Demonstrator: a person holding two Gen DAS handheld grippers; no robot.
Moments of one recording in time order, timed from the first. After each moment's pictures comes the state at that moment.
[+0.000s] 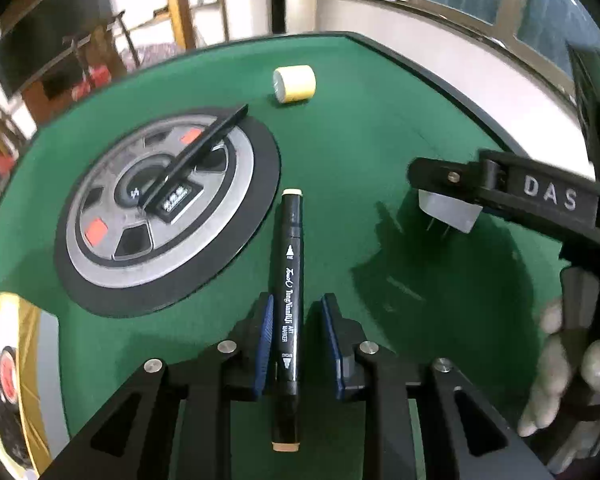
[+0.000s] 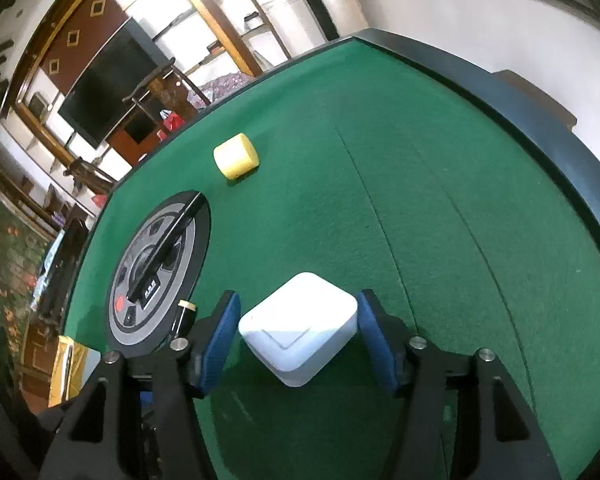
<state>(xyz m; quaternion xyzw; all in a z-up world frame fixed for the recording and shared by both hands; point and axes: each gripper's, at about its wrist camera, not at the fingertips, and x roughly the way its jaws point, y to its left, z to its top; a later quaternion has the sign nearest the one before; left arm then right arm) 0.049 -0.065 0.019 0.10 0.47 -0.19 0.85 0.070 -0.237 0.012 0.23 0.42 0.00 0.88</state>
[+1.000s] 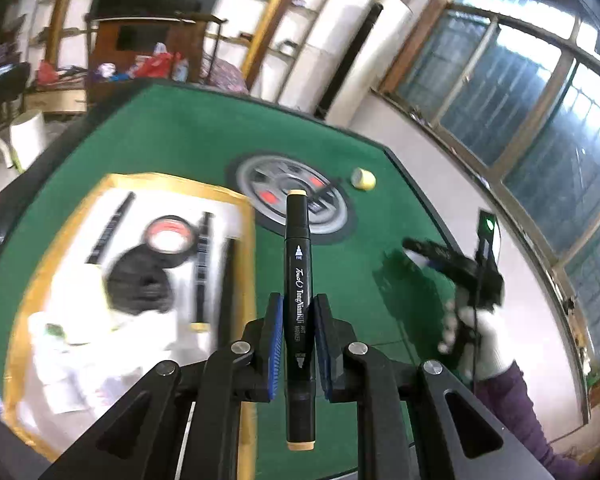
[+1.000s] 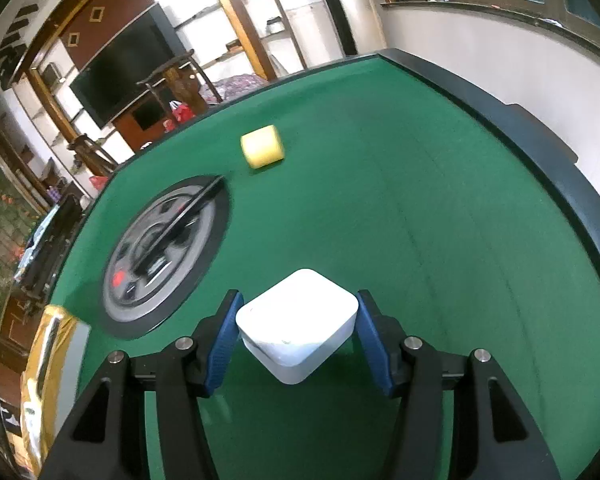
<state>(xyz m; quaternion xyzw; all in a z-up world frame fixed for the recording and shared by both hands) -0.085 0.186 0.105 -0.15 0.39 -0.18 0.89 0.051 -0.207 0.022 0.18 0.40 0.01 0.90</state>
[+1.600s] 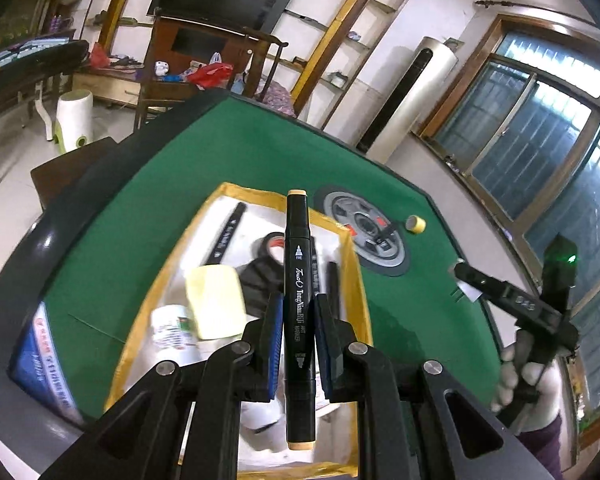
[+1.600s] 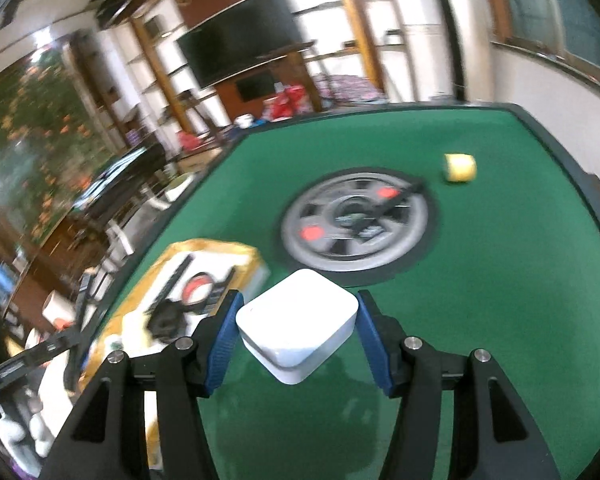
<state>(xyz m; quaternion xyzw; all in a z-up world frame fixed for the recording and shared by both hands) -0.091 0.279 0.085 -0.21 0.37 -0.12 0.90 -0.019 -0.041 0.108 0.09 0.38 0.17 0.91</state>
